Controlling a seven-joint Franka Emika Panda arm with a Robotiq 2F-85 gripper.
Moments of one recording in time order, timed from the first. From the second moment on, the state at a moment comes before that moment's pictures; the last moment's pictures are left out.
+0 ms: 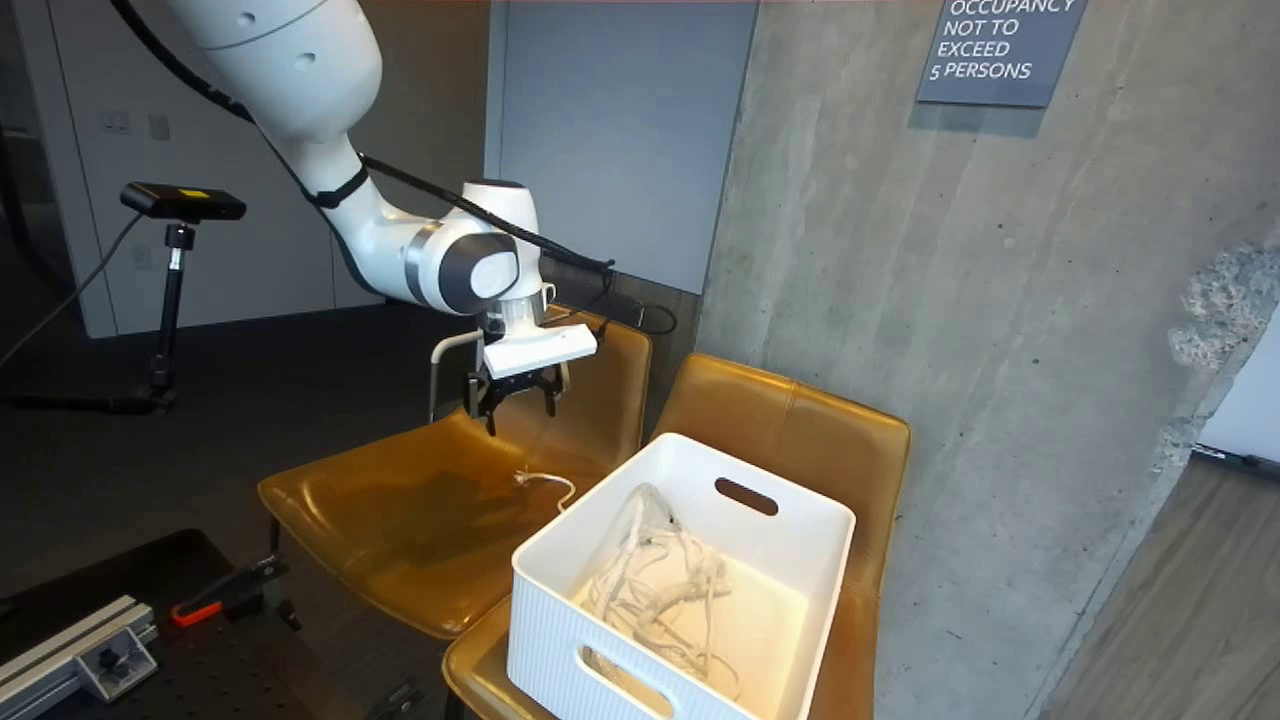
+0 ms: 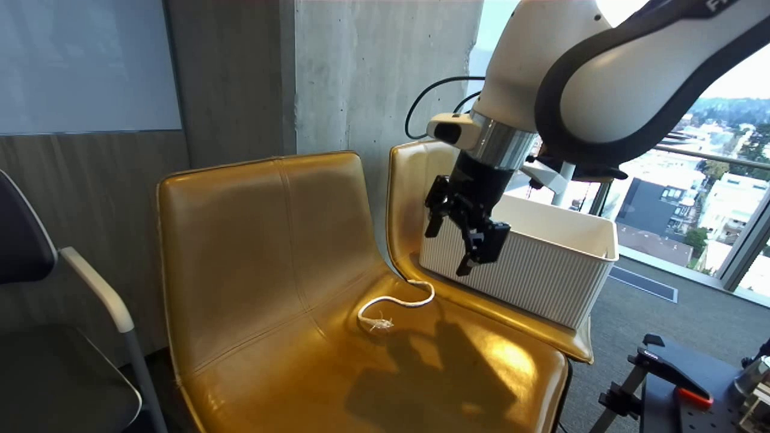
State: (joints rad) arm 0.02 0.42 0.07 -2.01 -0.12 2.65 -1.04
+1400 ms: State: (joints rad) arm 0.03 0.79 0.00 -1.73 -0.37 2.73 -1.03
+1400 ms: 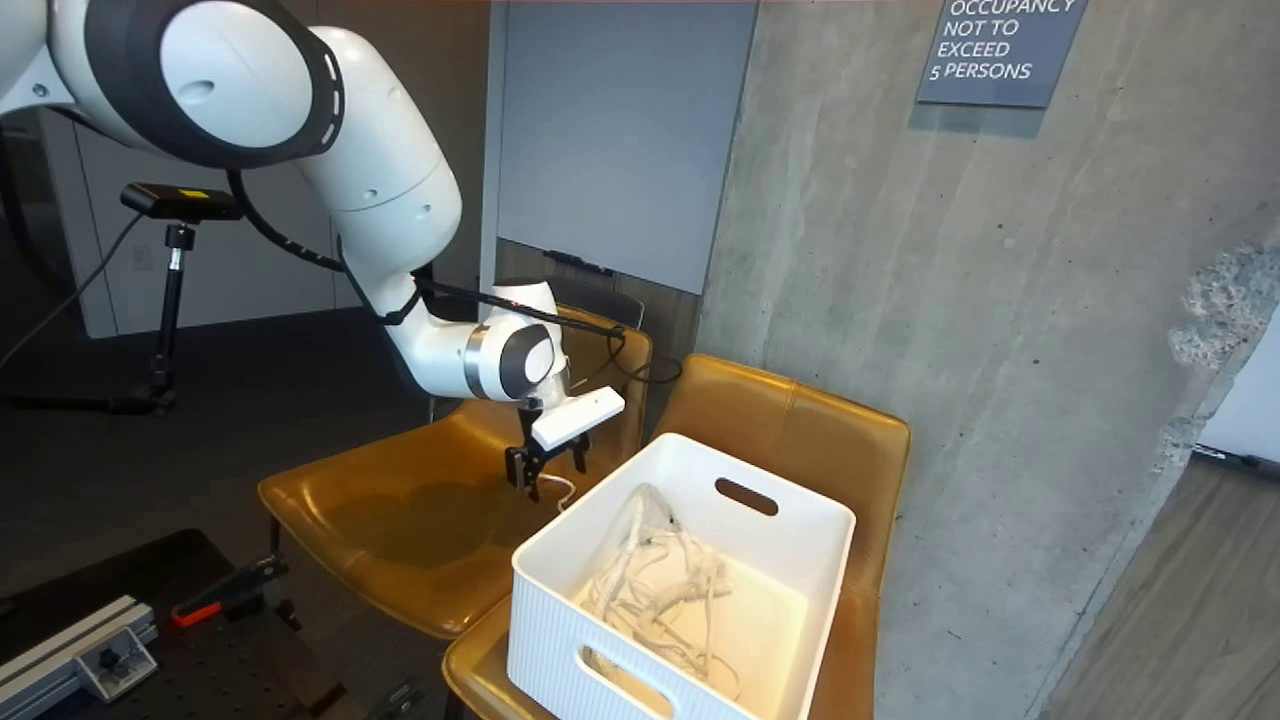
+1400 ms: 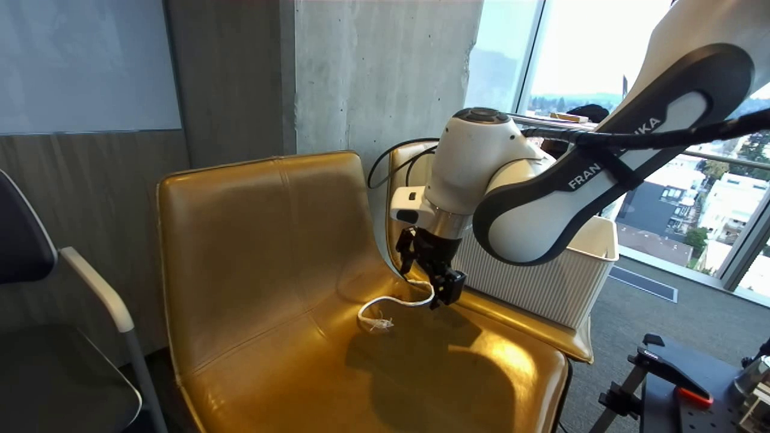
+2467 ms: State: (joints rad) arm 0.00 0.89 0.07 -1.61 -0.36 2.63 -1.01
